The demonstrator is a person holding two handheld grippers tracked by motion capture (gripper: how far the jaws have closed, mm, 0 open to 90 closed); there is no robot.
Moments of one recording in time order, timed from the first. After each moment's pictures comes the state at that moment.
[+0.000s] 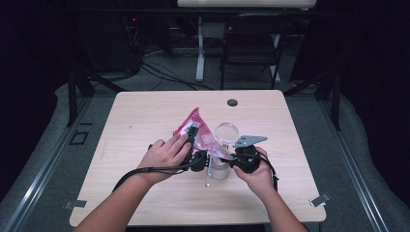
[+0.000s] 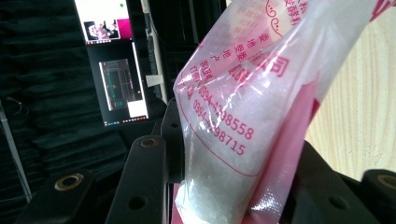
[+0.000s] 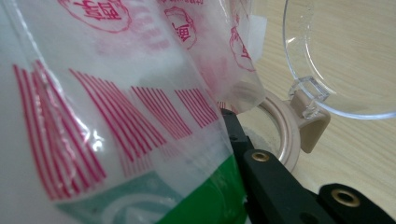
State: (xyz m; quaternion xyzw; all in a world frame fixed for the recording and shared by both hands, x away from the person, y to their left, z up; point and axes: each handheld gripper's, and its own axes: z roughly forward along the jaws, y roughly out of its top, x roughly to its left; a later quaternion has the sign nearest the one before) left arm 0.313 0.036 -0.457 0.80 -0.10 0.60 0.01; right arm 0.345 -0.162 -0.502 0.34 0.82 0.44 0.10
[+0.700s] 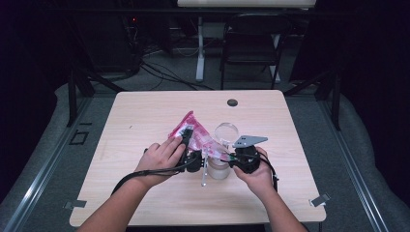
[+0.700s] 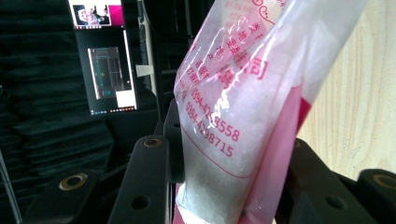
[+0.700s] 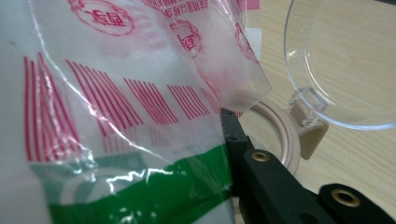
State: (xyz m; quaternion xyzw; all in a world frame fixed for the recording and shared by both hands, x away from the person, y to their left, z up) left arm 0.314 0.049 -0.466 0.81 -0.06 0.59 0.02; right arm 0.342 -0.160 -0.498 0.33 0.82 0.45 0.11
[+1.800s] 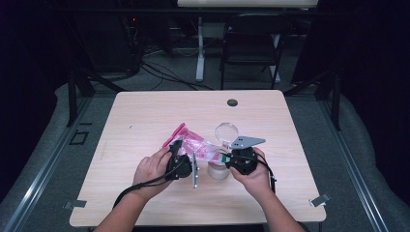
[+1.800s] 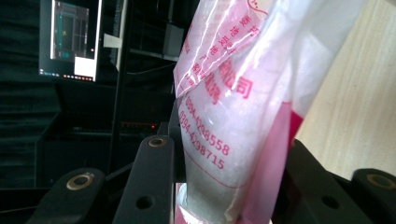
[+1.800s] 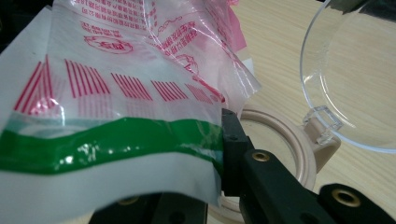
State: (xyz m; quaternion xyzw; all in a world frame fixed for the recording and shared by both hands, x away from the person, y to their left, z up) left arm 0.307 0.075 -0.495 0.84 0.05 0.54 0.09; right arm 0.335 -0.150 -0.492 0.32 0.82 0.46 0.12
